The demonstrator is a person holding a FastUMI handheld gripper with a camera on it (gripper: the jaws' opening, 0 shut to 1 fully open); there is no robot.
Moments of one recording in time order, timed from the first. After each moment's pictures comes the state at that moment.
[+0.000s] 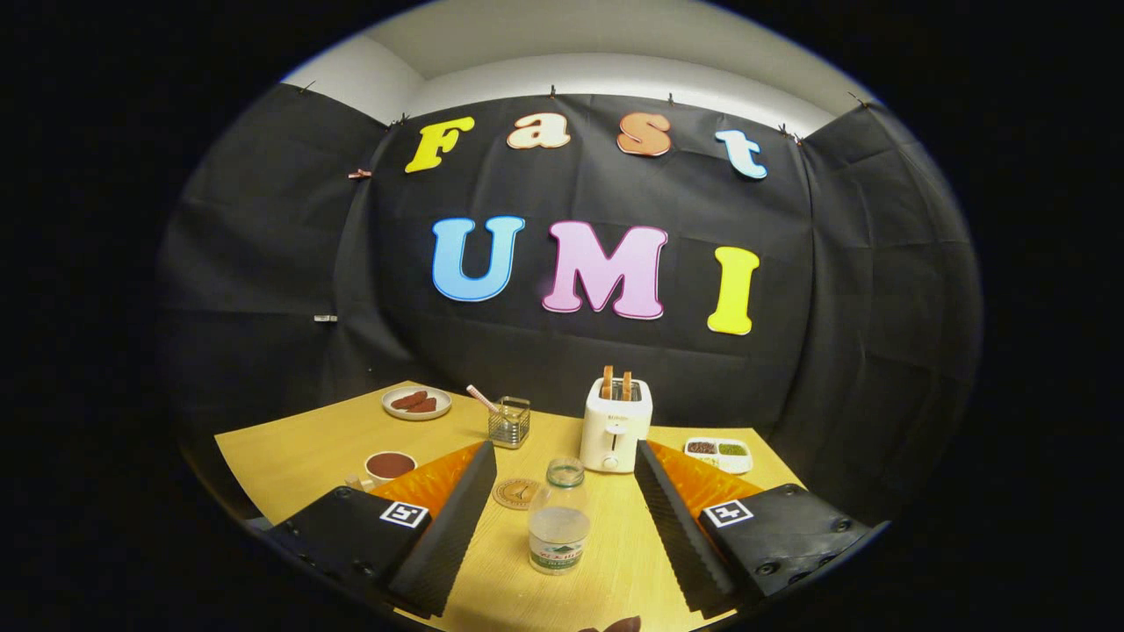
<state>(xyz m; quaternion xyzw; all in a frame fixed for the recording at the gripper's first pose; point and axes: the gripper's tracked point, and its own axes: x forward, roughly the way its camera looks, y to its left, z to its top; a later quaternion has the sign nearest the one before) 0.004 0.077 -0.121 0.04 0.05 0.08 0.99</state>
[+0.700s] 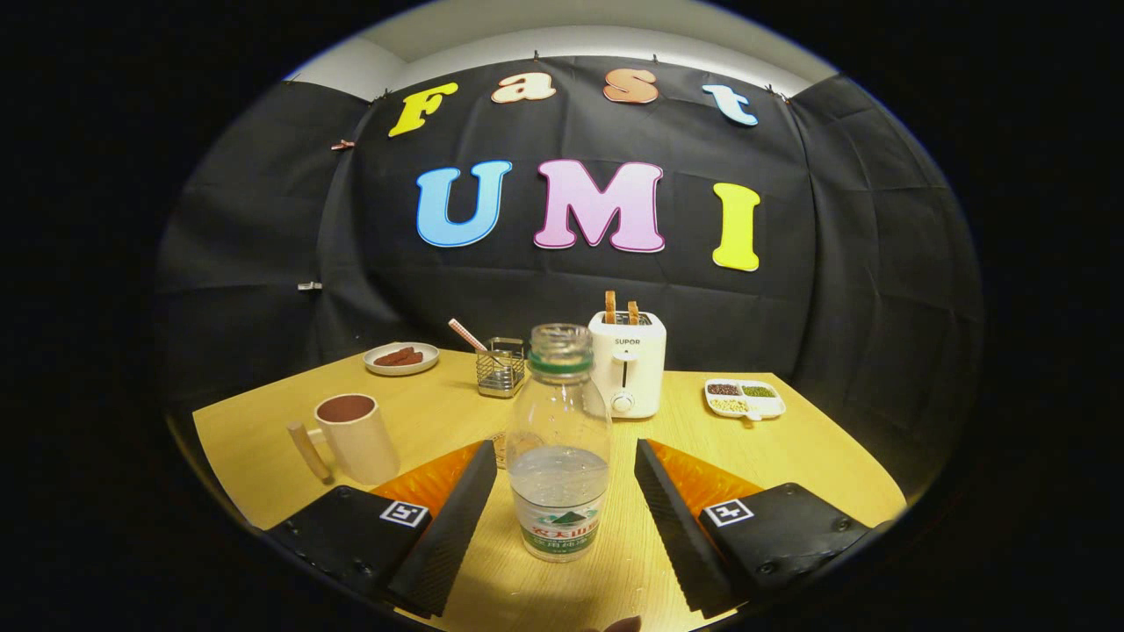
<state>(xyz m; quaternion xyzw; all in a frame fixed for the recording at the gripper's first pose) 0.046 0.088 -0.237 0.06 0.10 0.07 0.99</state>
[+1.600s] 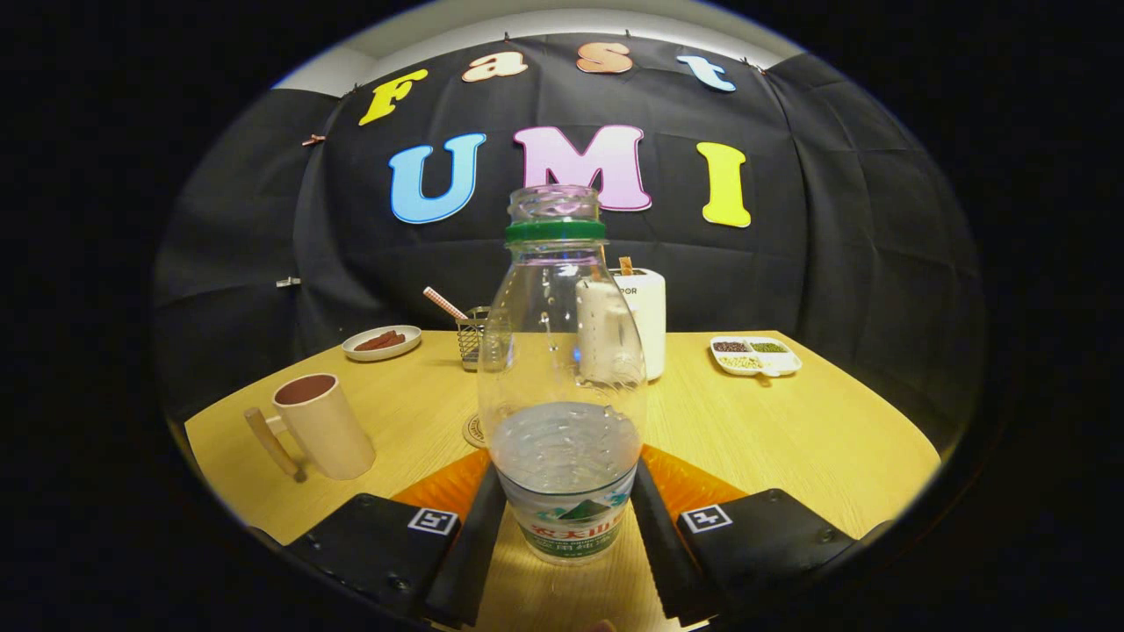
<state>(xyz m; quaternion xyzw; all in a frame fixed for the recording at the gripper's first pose) 0.071 0.097 -0.288 0.10 0.15 0.05 0.98</state>
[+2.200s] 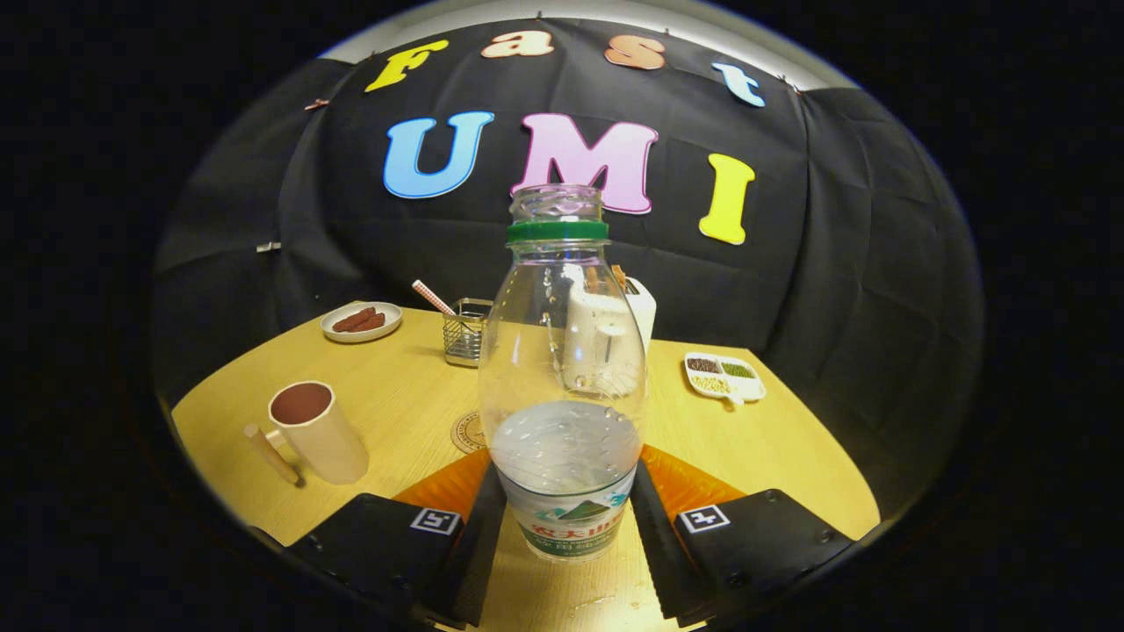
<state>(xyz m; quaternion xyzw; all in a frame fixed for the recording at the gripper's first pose) 0.069 0.106 -0.224 -0.01 0.18 0.02 0.98</state>
